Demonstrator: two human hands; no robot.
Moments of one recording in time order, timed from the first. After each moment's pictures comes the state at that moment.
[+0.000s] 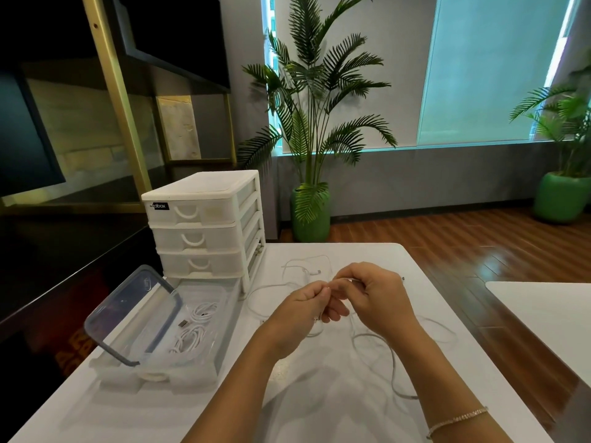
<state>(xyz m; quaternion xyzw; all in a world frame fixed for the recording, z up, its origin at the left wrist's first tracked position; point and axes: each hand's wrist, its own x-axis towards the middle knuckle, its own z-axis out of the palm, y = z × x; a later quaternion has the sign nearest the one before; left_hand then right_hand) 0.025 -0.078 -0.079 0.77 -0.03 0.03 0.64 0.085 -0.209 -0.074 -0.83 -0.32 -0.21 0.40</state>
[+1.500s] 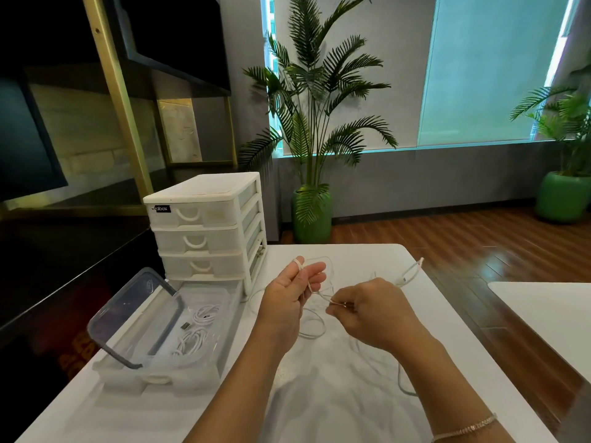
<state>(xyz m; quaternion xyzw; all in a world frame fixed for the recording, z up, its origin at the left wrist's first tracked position) 0.030 -0.077 -0.071 0.56 0.06 0.19 0.80 0.069 -0.208 -0.062 -0.91 -0.36 -0.11 0.19</state>
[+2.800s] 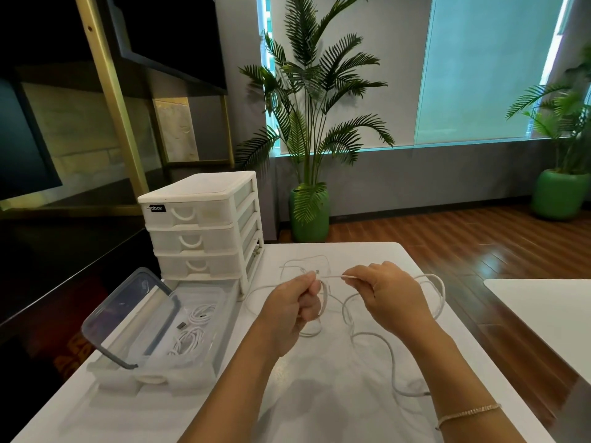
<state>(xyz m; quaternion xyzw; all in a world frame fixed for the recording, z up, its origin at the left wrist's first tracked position) 0.027 -0.072 -0.075 0.62 0.00 0.06 0.78 0.092 -0.226 -0.069 -0.90 -0.30 -0.21 0.23</state>
